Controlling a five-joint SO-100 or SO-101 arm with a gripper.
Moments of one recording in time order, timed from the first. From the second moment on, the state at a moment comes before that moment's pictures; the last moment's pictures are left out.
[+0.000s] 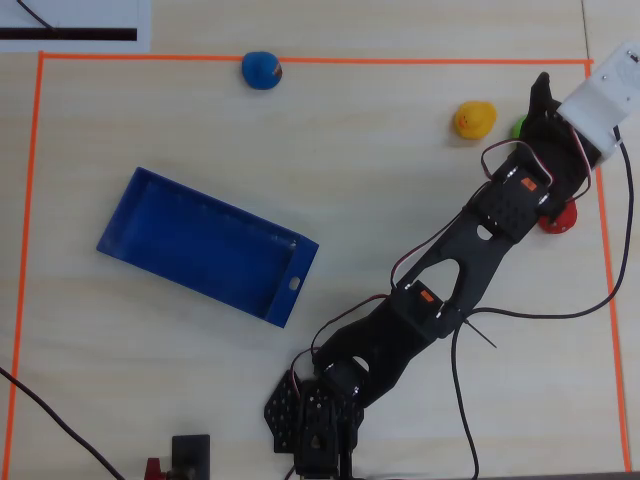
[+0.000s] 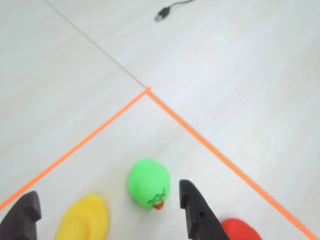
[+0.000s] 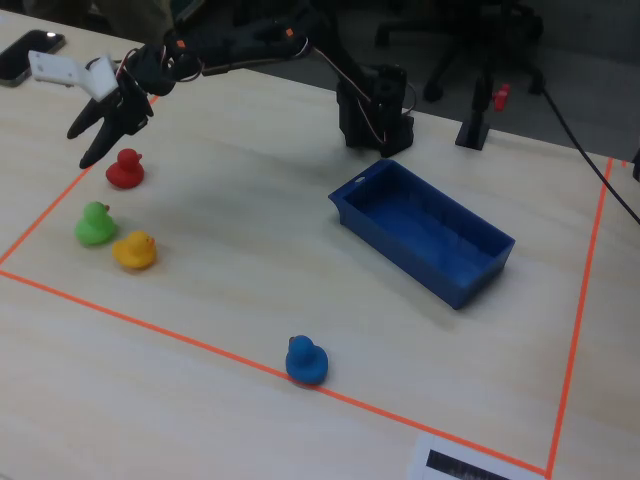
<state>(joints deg) 47.6 59.1 49.7 30.3 -86.9</state>
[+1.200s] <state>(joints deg) 48.7 34.6 33.8 27.2 -87.5</state>
